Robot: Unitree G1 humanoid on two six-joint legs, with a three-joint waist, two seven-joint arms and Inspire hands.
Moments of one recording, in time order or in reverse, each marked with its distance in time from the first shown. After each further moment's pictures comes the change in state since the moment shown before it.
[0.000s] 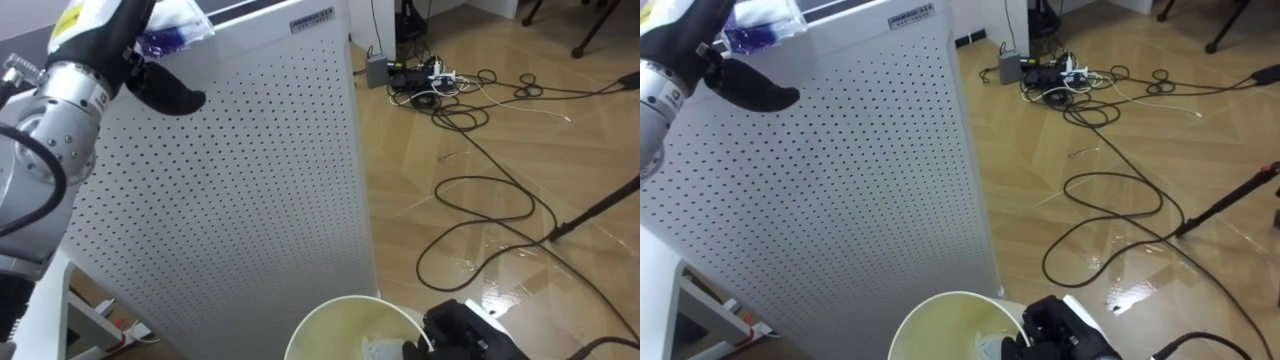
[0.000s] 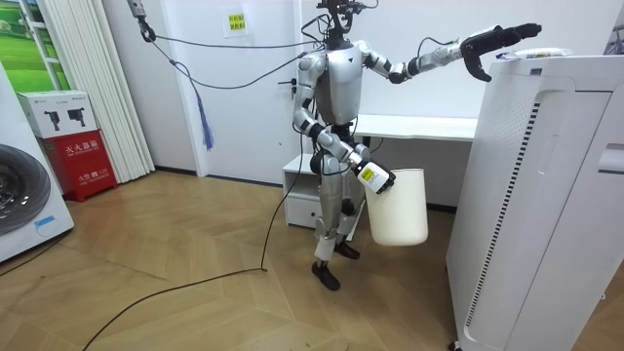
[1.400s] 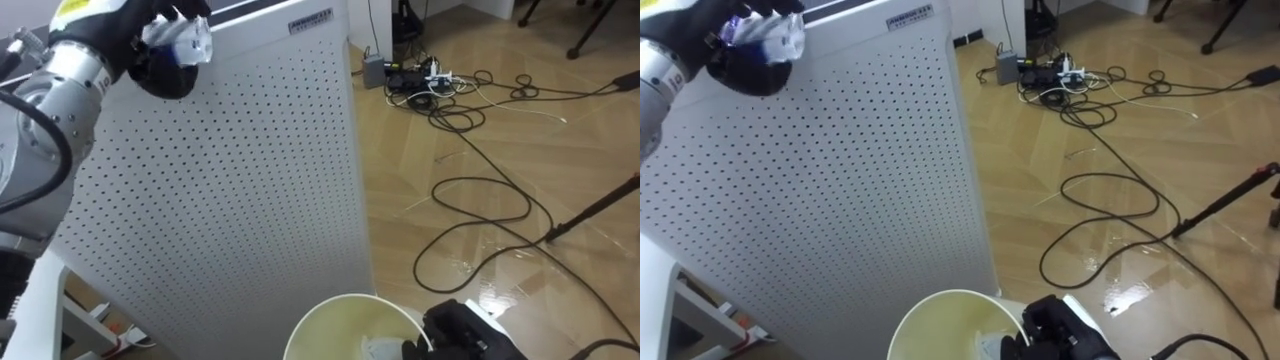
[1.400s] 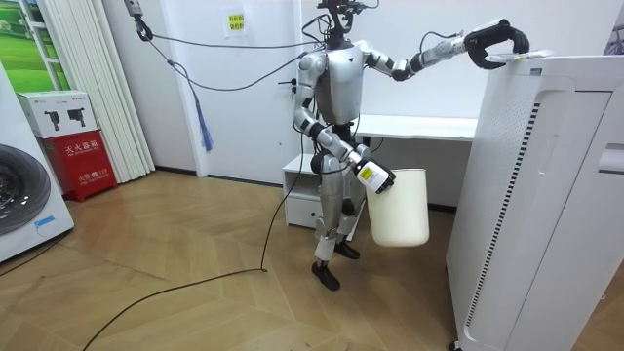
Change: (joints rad) left arm -0.078 0.016 -0.012 0.031 0.110 0.016 -0.085; right arm 0.002 0.007 0.002 0.000 -0.001 0.000 -0.022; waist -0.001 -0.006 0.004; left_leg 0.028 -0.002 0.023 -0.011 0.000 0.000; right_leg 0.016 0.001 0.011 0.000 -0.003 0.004
